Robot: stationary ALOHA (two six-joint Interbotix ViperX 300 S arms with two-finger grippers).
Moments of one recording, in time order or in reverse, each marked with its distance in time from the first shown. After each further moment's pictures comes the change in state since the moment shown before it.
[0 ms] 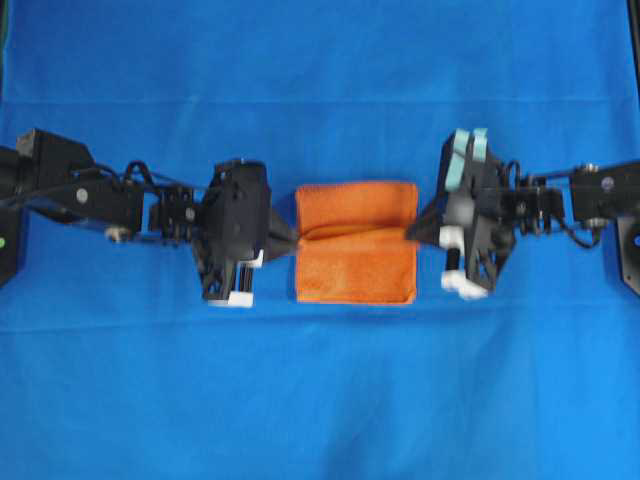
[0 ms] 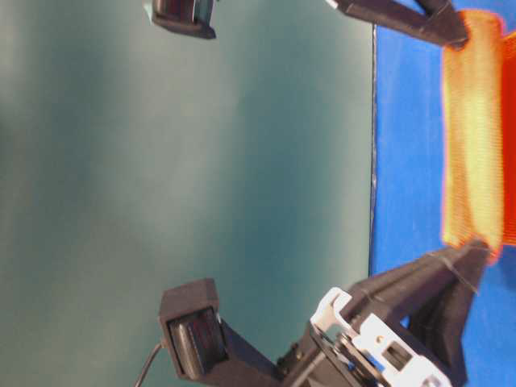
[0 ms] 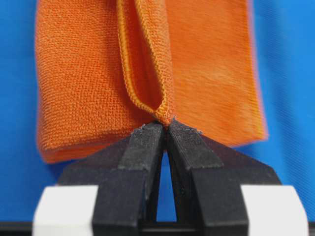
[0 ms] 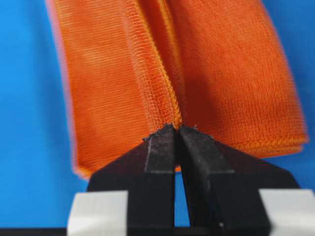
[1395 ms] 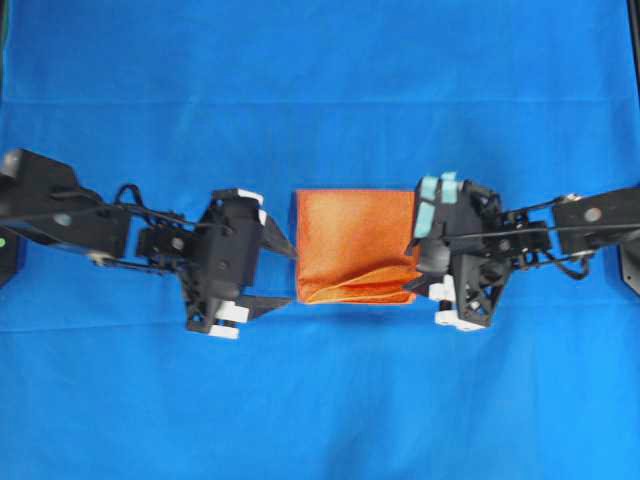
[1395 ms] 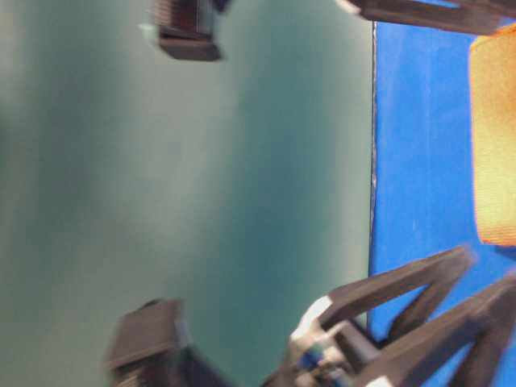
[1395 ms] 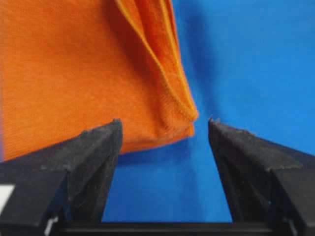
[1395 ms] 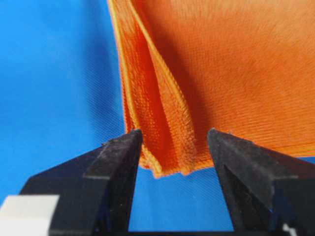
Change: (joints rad) left arm -0.080 -0.120 0.020 0.000 0.066 0.002; right arm 0.109 -0.020 -0.100 -0.006 0.179 0.014
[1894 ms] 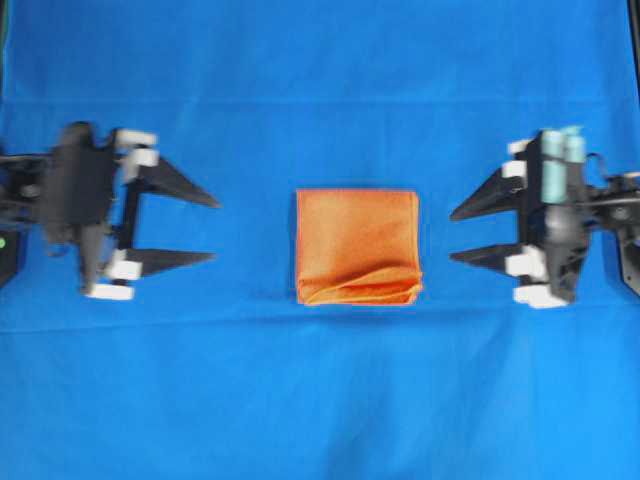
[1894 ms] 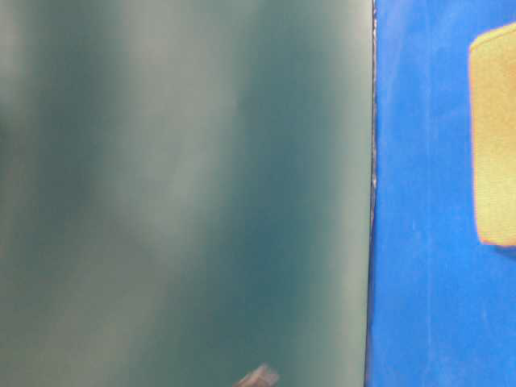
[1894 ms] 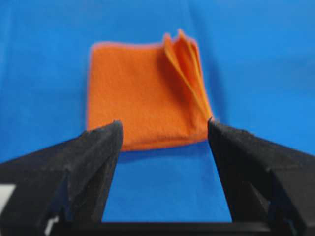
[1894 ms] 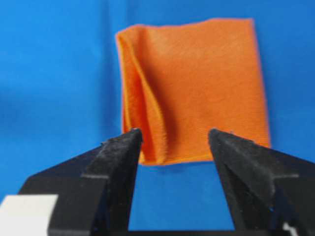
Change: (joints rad) left arm 0.058 -0.532 0.268 0.000 -0.021 0.003; right arm -0.021 -0.436 0.124 -0.097 0.046 -0.002
